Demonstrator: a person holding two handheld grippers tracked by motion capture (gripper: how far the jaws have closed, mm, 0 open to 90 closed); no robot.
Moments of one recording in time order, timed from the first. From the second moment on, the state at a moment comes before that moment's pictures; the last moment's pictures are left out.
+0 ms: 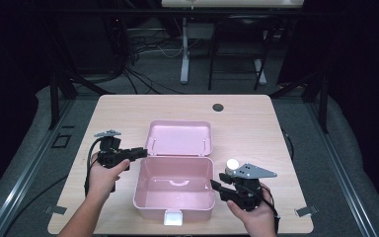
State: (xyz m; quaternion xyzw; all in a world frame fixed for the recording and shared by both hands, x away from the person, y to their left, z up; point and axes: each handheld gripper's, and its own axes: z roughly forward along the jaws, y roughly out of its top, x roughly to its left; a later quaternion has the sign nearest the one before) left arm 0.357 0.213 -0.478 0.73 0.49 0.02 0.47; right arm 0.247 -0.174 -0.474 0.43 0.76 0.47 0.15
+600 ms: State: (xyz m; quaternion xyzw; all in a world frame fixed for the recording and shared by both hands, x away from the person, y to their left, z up) left arm 0.349 0.221 -0.477 0.74 0.49 0.06 0.46; right arm 0.293 -0.189 -0.461 0.43 0.79 0.40 0.15
